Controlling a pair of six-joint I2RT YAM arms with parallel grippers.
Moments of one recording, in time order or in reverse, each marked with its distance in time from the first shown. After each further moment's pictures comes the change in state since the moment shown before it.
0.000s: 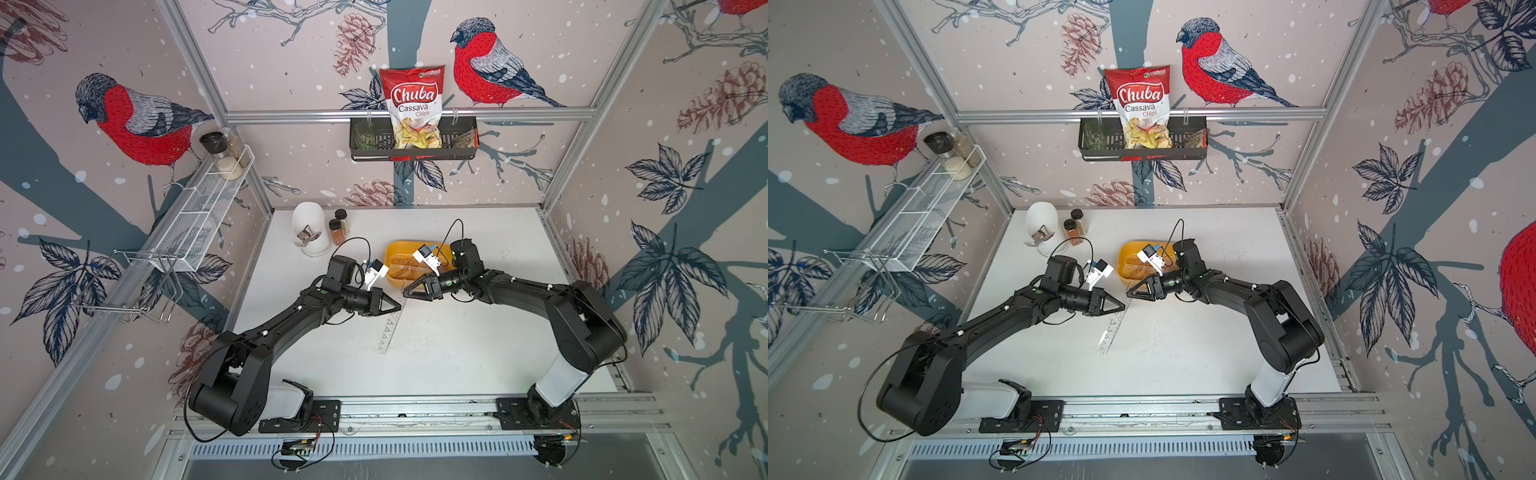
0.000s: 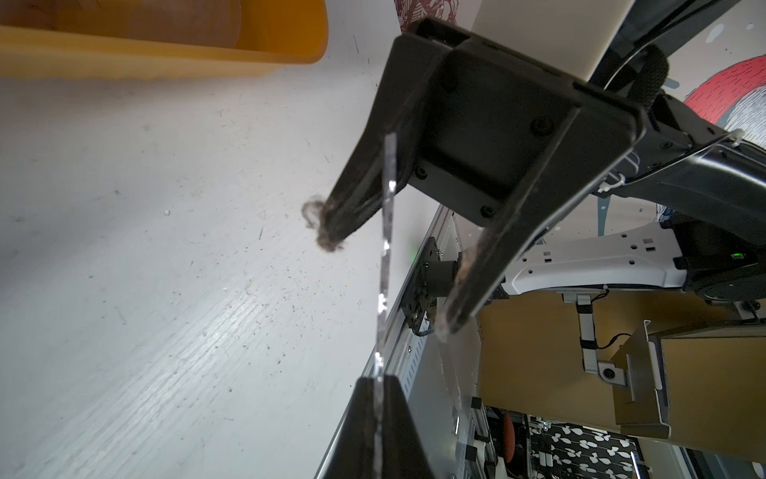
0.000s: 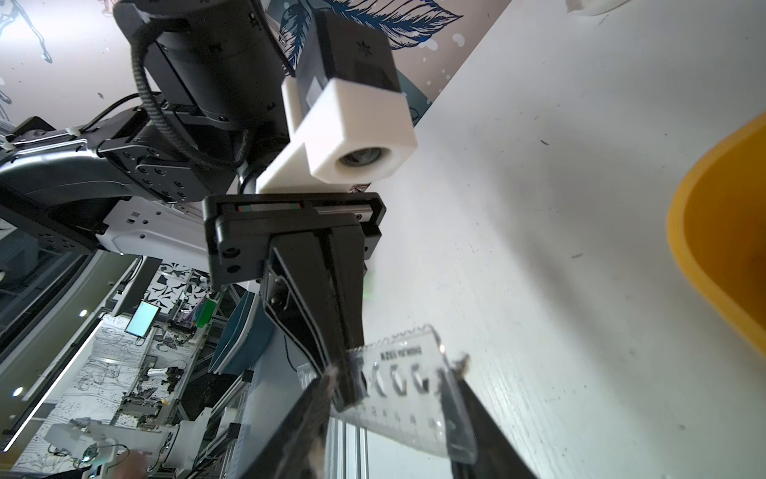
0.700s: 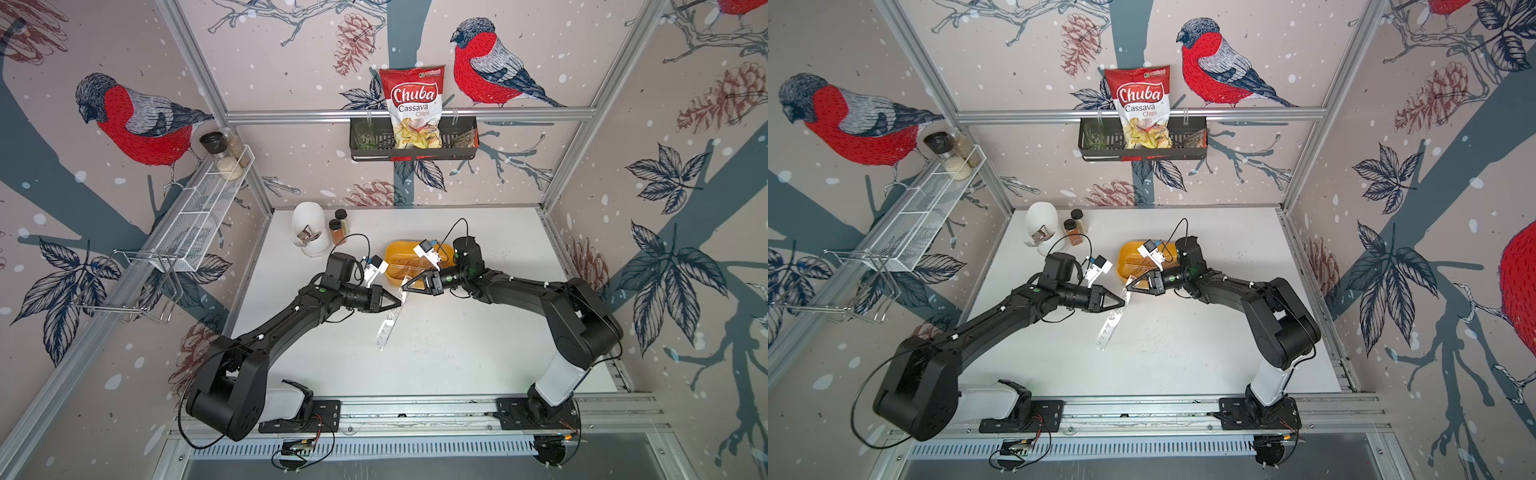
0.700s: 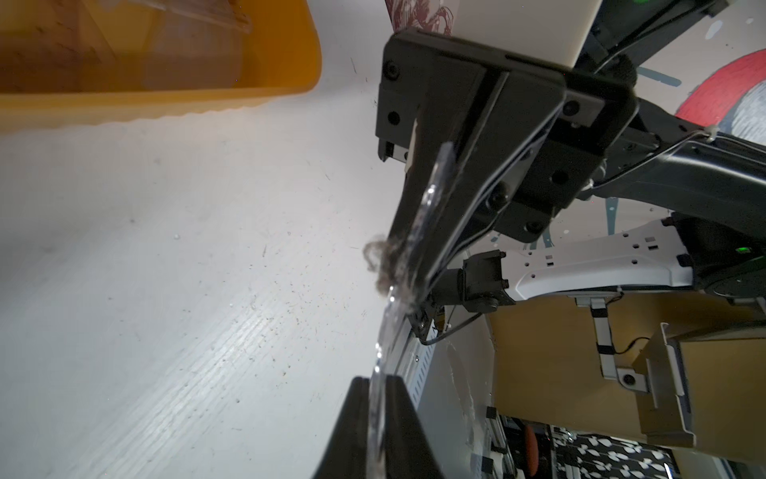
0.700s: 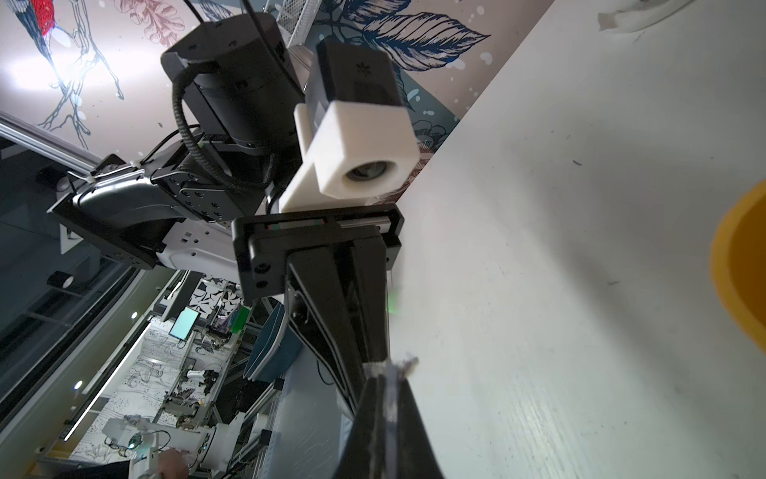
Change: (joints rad) left arm 0.027 -0.030 0.052 -0.056 -0.083 0.029; right arm -0.039 0.026 0.001 0.183 -0.032 0.183
